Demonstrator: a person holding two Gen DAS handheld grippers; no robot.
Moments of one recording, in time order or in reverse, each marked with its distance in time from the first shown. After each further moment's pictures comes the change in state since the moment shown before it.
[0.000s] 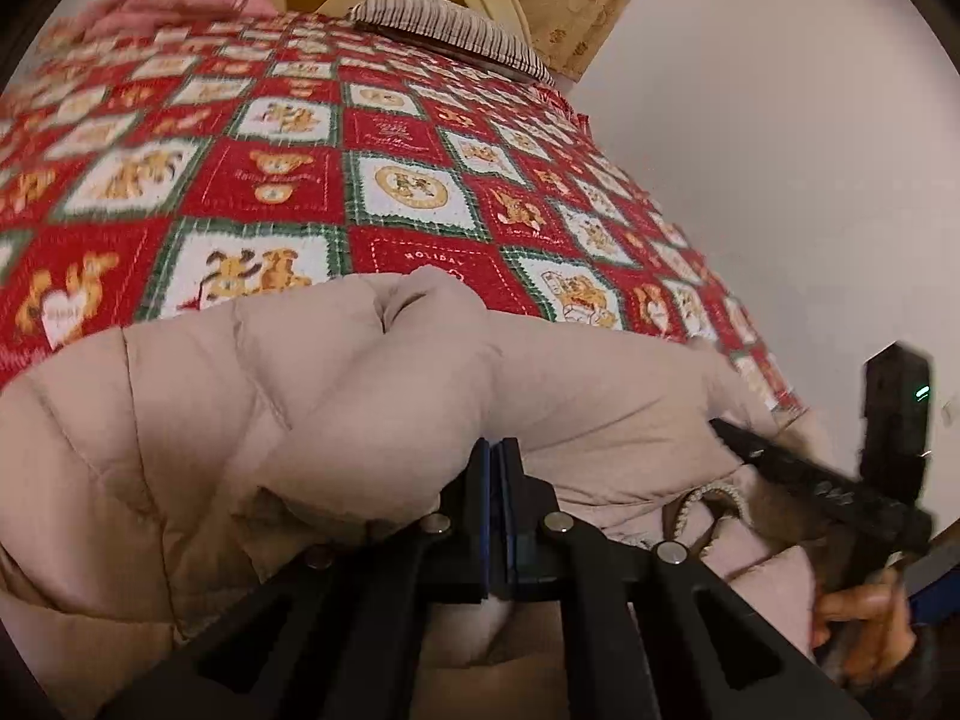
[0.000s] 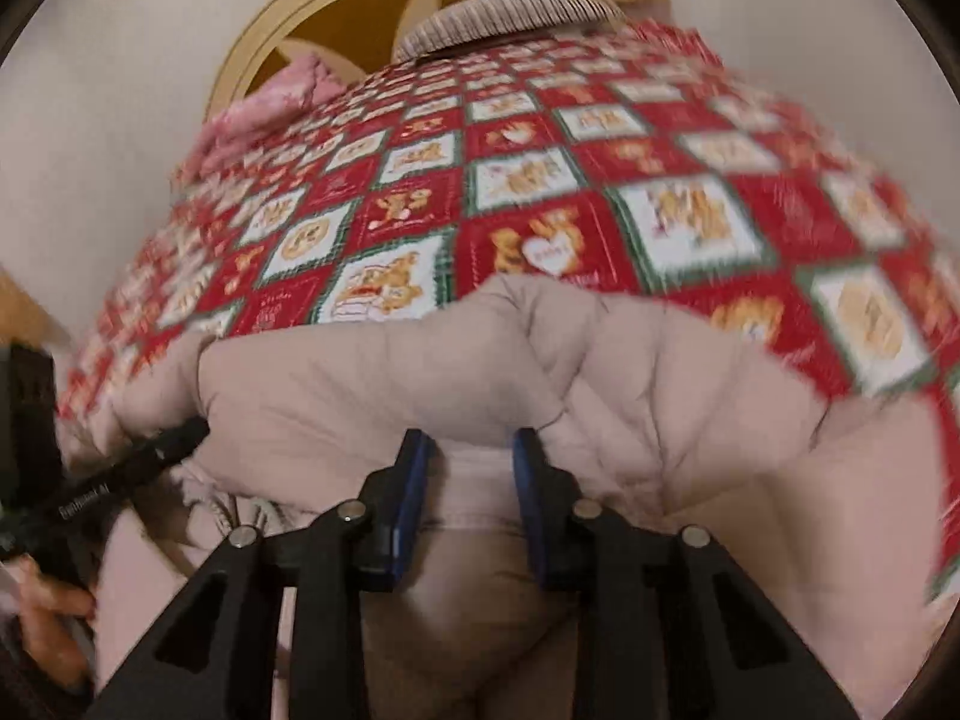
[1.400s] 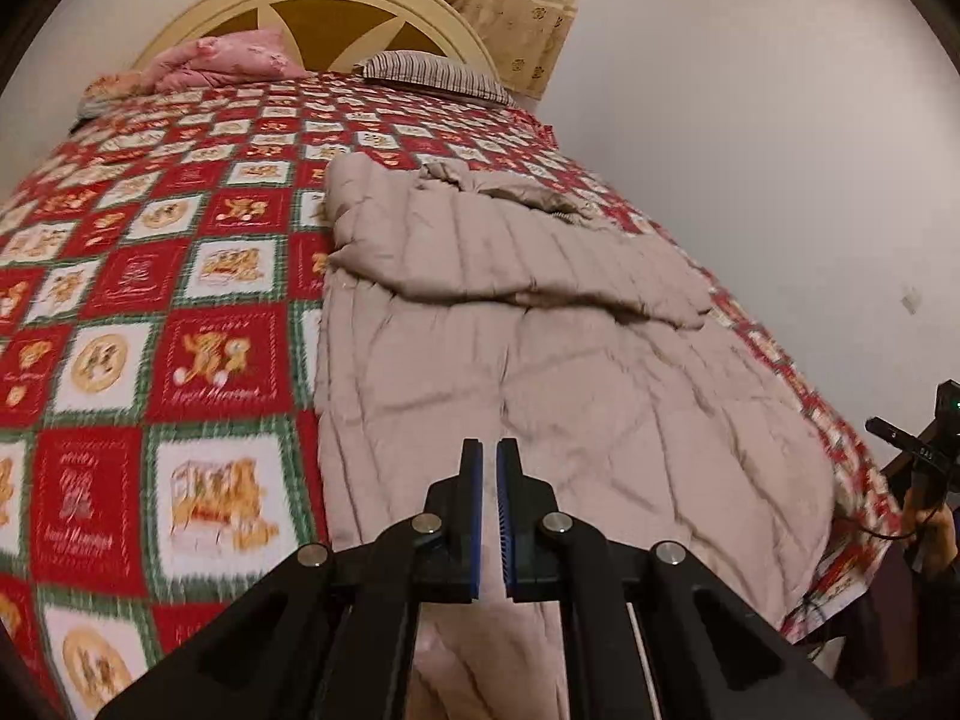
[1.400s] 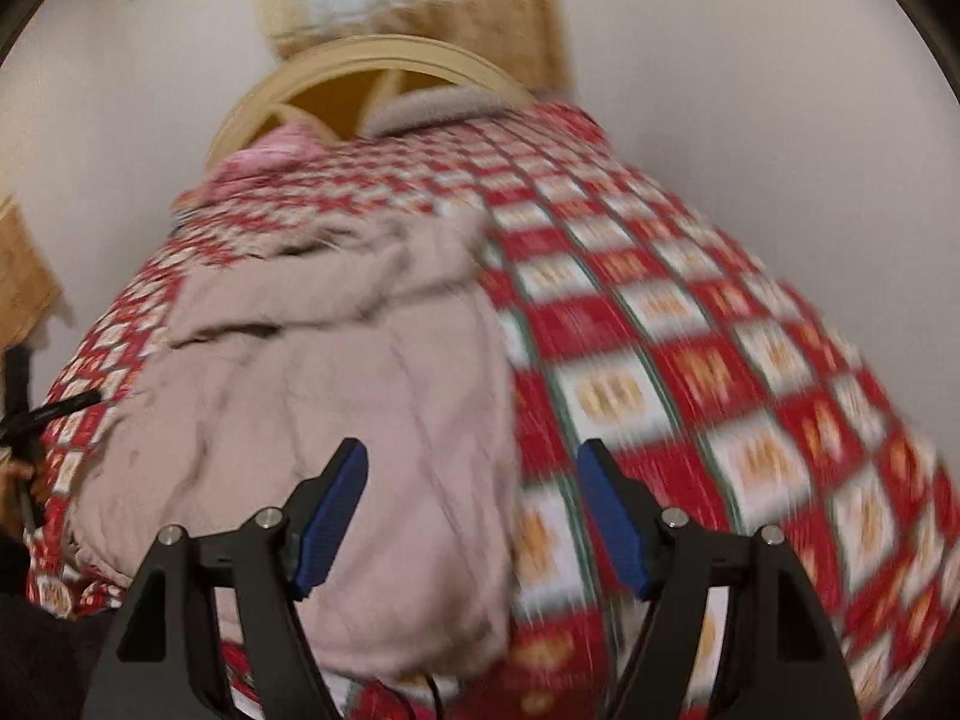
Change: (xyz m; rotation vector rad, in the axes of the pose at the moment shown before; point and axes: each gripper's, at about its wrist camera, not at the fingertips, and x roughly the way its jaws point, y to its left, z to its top) left arm -0.288 -0.017 -0.234 0.162 -0.066 0.090; right arm -0.366 -0.084 -0.305 0.051 -0.183 -0.175
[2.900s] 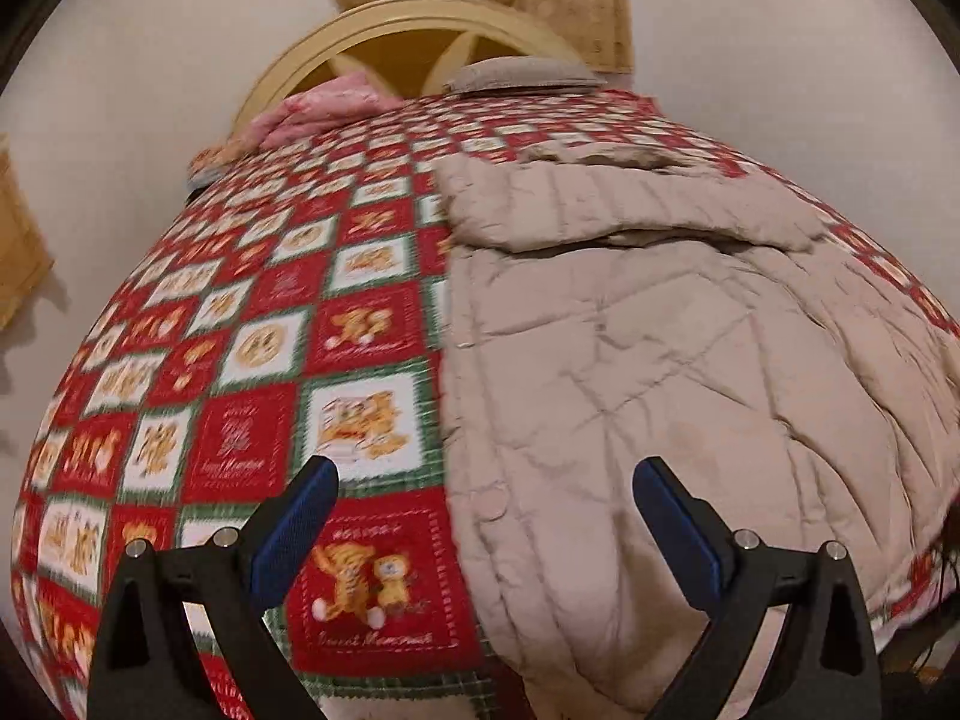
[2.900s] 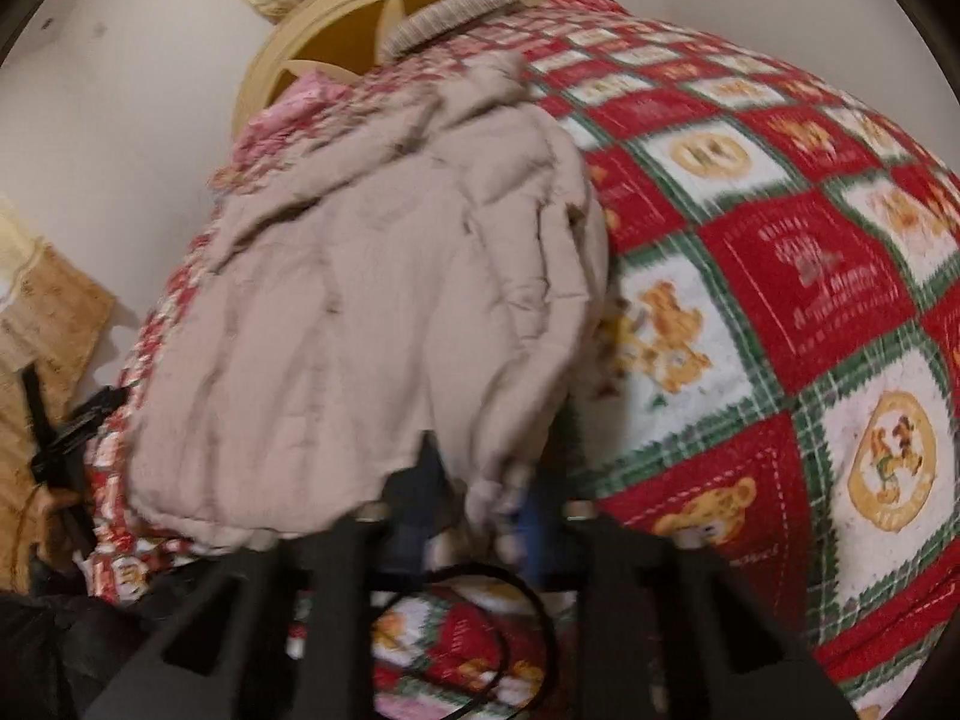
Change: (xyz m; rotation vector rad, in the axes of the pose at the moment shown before) left arm -0.027 -0.024 -0.048 0.099 -0.005 0.462; right arm 0.030 0.025 -0.069 0.066 0.186 0.260
